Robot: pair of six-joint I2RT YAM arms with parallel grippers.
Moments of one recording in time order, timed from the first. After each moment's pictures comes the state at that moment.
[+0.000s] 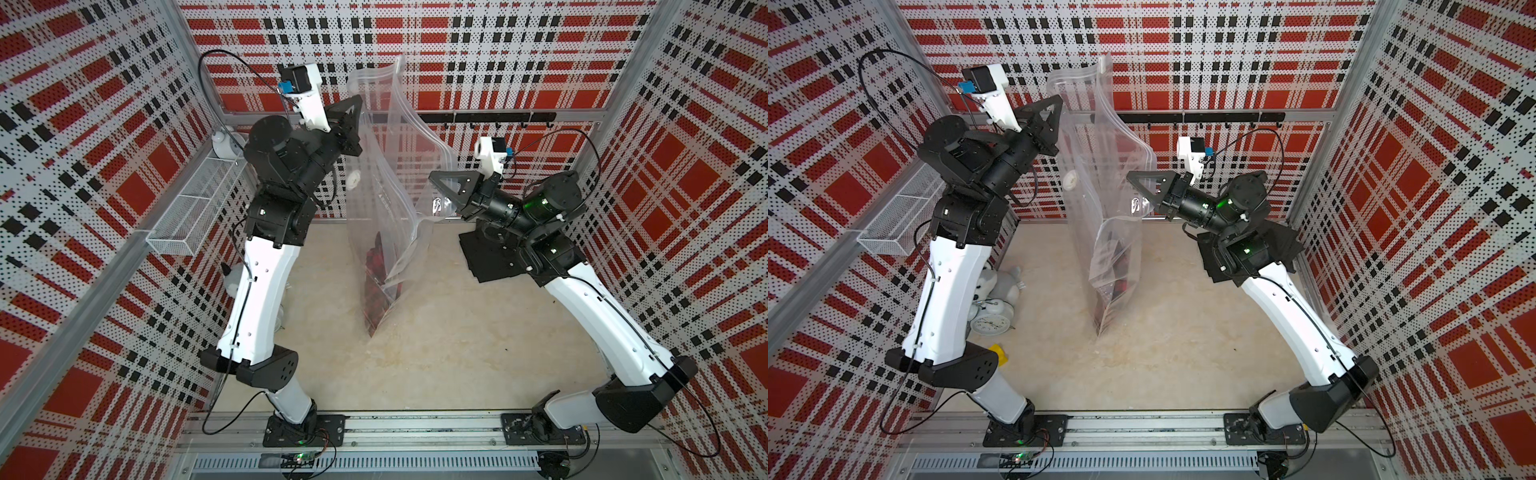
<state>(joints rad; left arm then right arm) -0.33 1.68 2.36 -0.32 0.16 -0.29 0.56 1.45 1.71 0.20 -0.68 1.33</state>
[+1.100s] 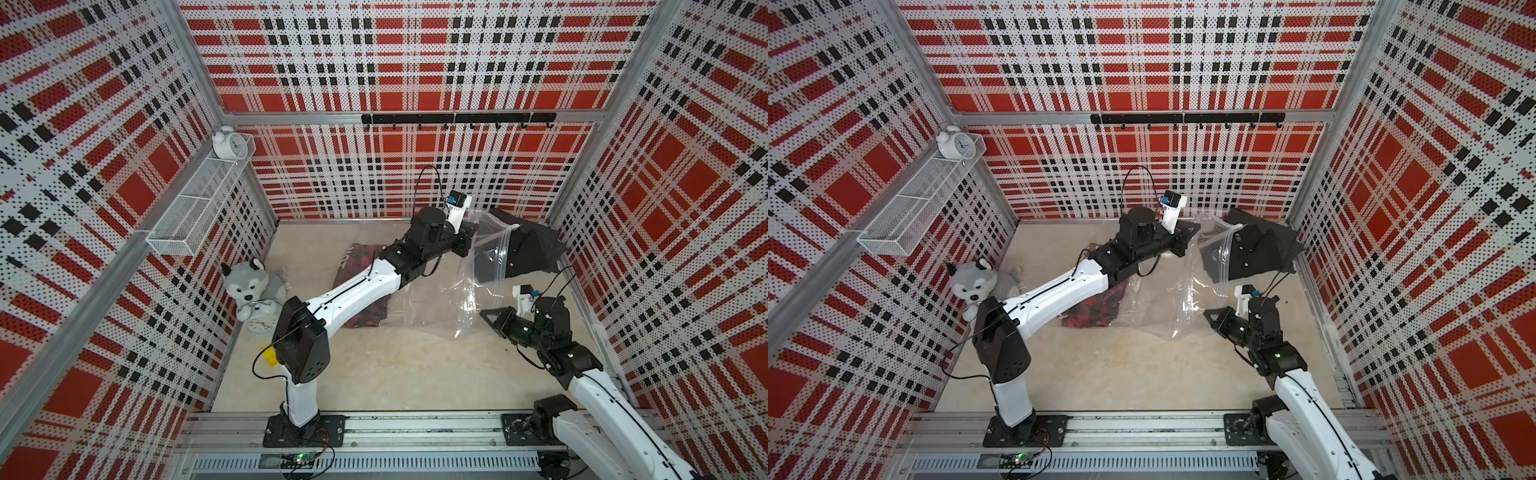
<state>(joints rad) -0.80 1.87 1.69 0.04 0.15 -0.26 0.23 0.73 0.41 -0.23 -0.47 0.91</state>
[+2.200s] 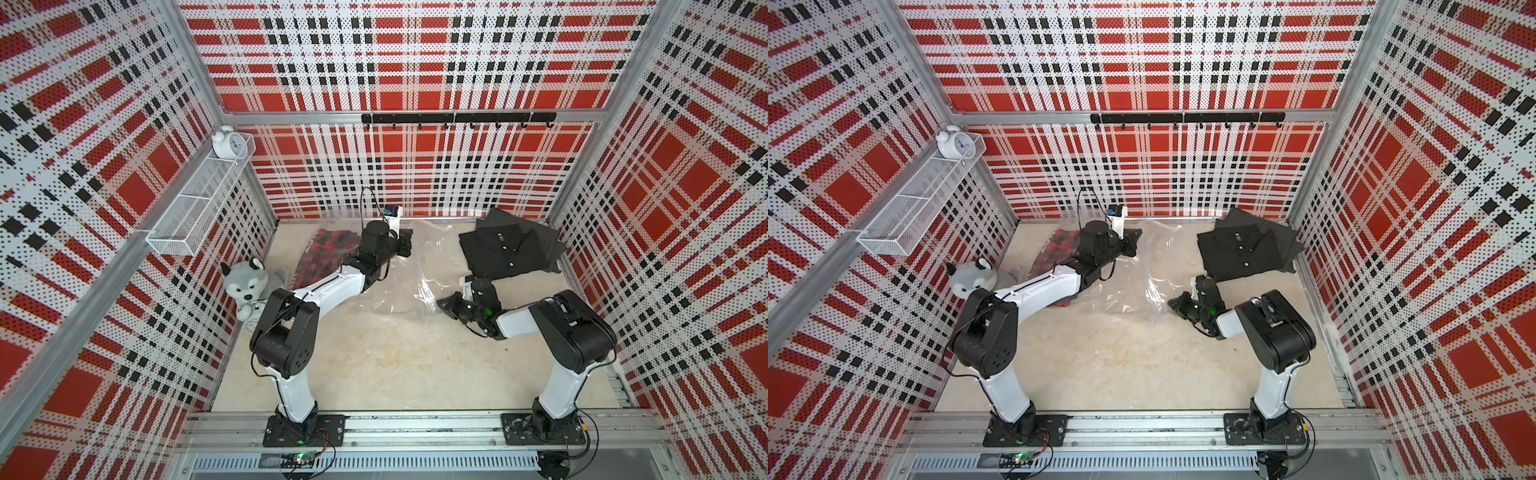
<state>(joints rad) -0.47 1.82 1.30 0.28 0.11 -0.27 0.42 1.84 0.67 0.61 -0.44 1.03</state>
